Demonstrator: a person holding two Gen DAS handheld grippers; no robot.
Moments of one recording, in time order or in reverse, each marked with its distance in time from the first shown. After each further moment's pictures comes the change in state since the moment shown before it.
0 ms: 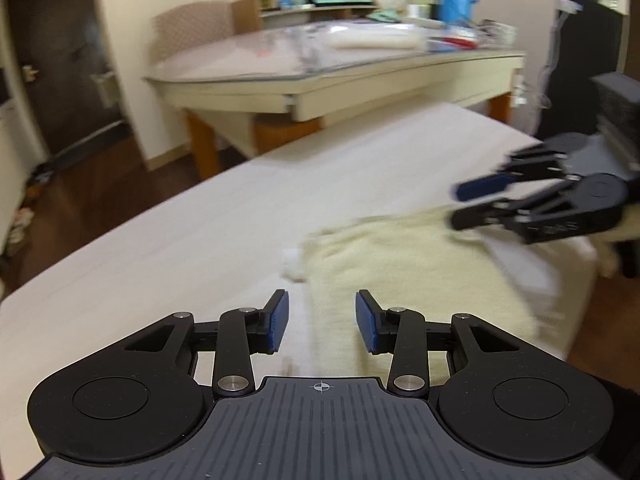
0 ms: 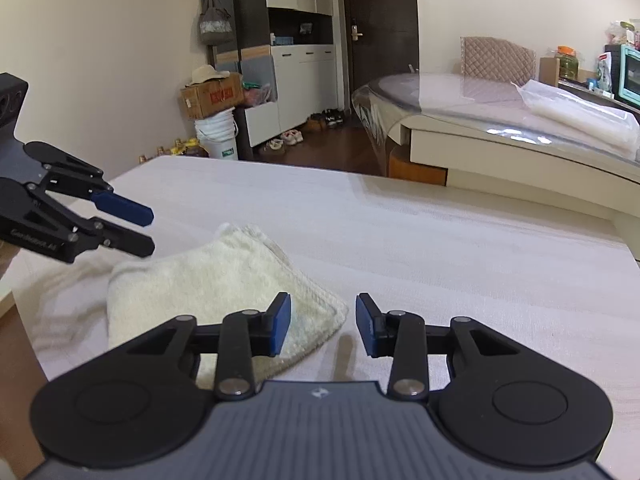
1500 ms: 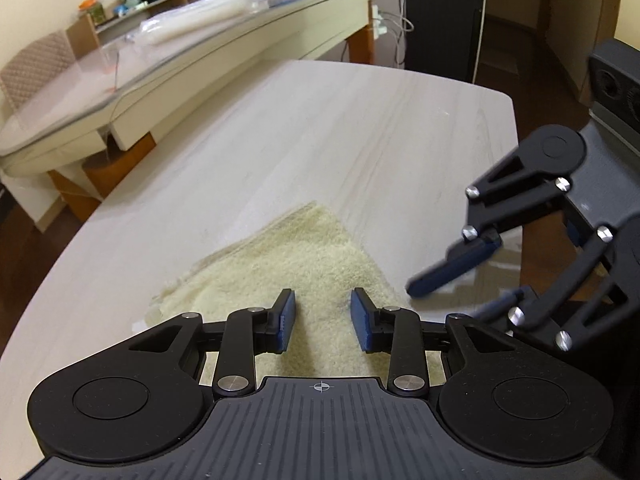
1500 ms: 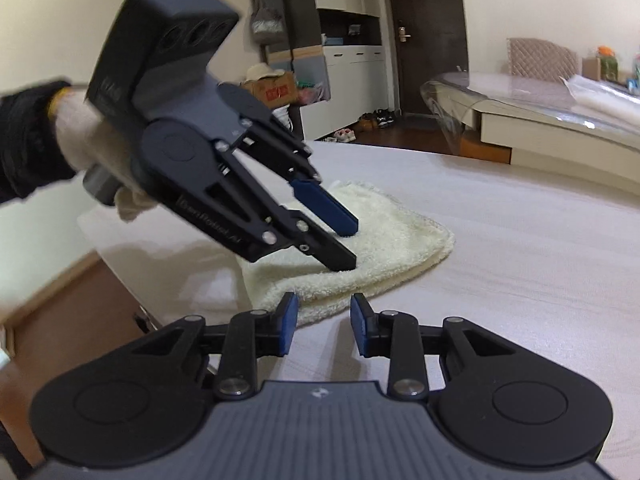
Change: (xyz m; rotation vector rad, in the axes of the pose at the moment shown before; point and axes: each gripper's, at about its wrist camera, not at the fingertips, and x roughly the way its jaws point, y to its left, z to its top) left arm 0.061 -0.049 0.035 0.335 0.103 -0.247; right arm -0.034 0.057 -0.050 -0.038 0.019 0.165
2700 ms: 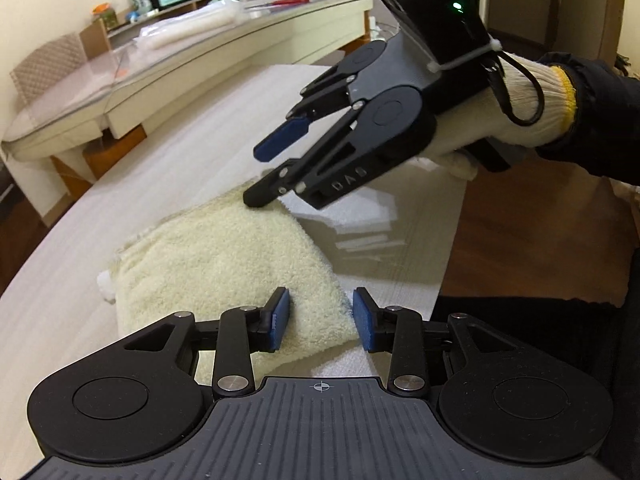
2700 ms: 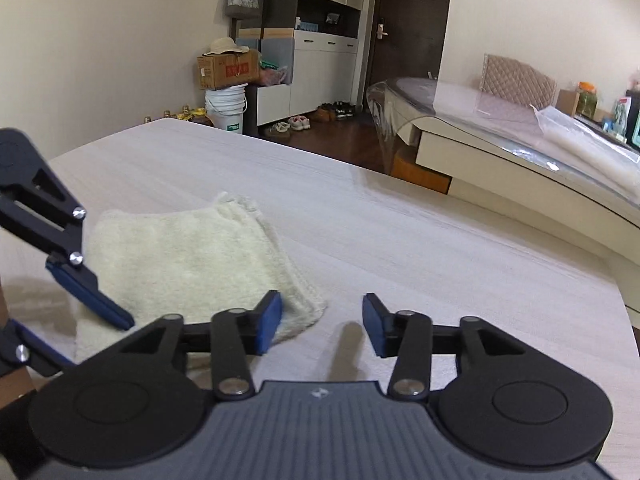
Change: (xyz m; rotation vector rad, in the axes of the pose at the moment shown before) left arm -0.023 -0.055 -0.034 -0.038 -0.057 0.036; right arm 0.054 -0.072 0.044 -0.082 0.043 -0.209
